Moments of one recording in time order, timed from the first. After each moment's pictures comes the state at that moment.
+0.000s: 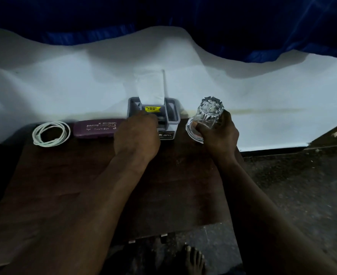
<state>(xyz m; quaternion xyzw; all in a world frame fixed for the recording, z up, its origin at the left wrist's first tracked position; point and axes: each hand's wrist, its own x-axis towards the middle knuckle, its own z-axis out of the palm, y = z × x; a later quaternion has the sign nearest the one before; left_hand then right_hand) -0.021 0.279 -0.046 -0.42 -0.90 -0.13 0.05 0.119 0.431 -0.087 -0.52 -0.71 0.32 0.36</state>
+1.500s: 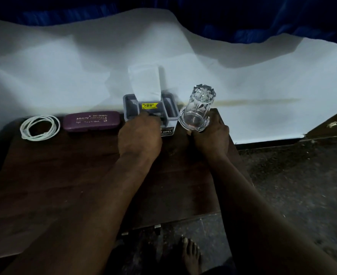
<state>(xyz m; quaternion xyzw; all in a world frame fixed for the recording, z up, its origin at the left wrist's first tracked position) 0.008 0.290 -0.068 -0.43 -0.89 -0.09 0.10 0.137 0.425 -0.102 -0.52 -0.79 0.22 0.22</state>
